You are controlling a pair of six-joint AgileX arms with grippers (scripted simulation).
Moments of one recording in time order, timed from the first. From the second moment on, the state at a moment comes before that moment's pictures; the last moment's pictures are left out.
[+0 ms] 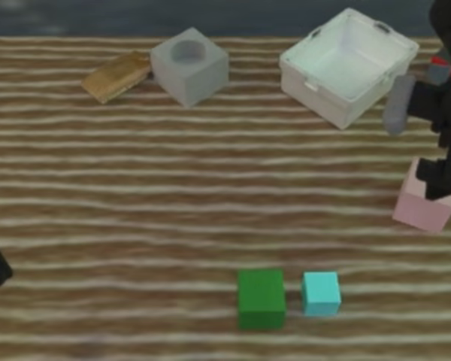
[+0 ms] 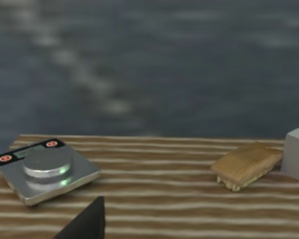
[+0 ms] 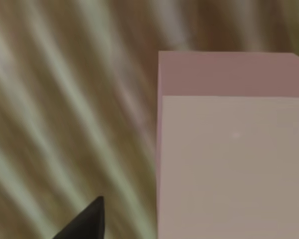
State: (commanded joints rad) left arm 0.02 0.00 0.00 0.00 0.00 0.00; right arm 0.16 2.06 1.61 -1.12 0.00 -0.99
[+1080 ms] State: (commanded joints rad) left arm 0.02 0.00 0.00 0.00 0.00 0.00; right arm 0.16 2.18 1.42 -0.81 0.00 -0.99
